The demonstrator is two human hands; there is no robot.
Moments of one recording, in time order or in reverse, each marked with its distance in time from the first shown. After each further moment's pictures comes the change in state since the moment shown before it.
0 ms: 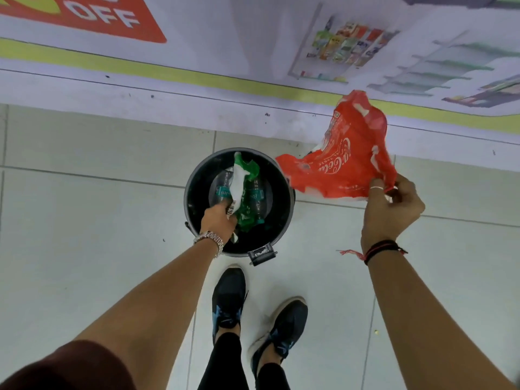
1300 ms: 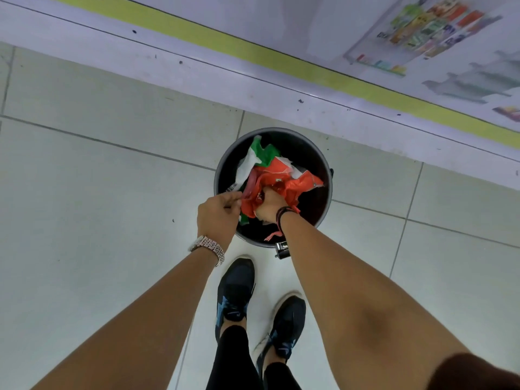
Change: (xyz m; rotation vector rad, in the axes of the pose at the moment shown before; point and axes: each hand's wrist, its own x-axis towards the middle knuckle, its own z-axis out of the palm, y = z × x) left_hand -0.025 -0.051 -0.027 -0.417 0.217 0.022; right_hand -0.147 0.067 0.157 -0.892 -1.305 0.138
